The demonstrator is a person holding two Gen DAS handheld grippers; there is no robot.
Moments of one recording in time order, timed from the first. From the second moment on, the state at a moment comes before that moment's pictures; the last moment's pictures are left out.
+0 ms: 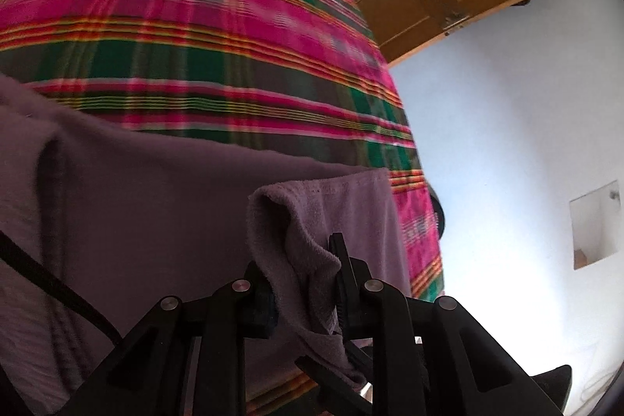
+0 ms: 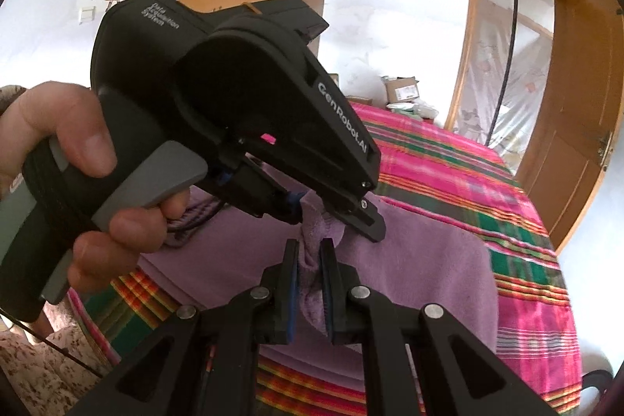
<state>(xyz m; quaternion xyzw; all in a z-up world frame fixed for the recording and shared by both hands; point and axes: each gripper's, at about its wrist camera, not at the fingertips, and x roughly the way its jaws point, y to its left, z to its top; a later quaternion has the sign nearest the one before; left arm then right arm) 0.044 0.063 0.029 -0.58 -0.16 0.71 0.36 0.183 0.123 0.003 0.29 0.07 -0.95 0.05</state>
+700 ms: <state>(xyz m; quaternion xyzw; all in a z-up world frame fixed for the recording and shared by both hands) 0.026 0.015 0.032 -0.57 -0.18 0.73 0.32 0.149 0.113 -0.013 0.34 0.05 -0.94 0.08</state>
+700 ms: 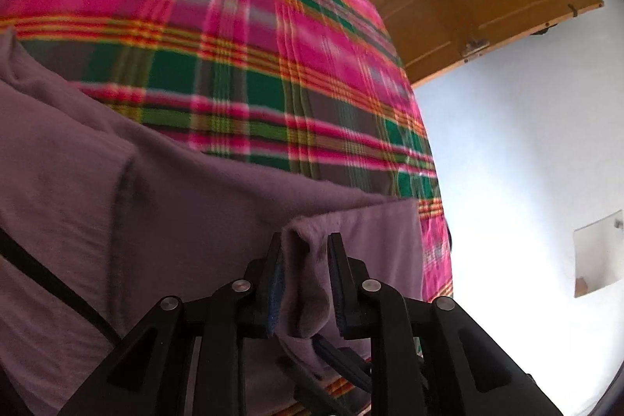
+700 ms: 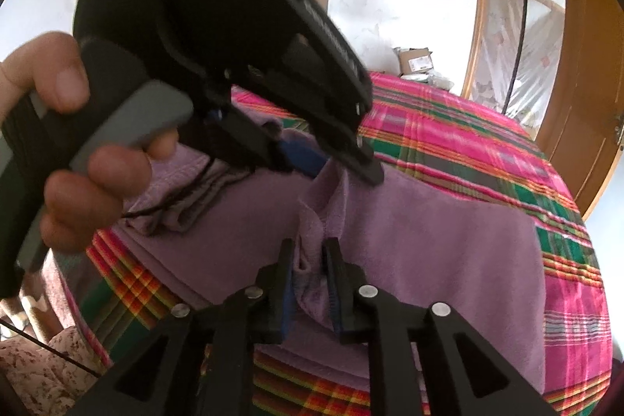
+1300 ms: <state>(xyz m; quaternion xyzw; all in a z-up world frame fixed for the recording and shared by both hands) 0.051 0.011 0.077 -0.50 -0.15 0.79 0.33 0.167 0.132 -0.001 0.34 -0.01 -0.94 0.06</state>
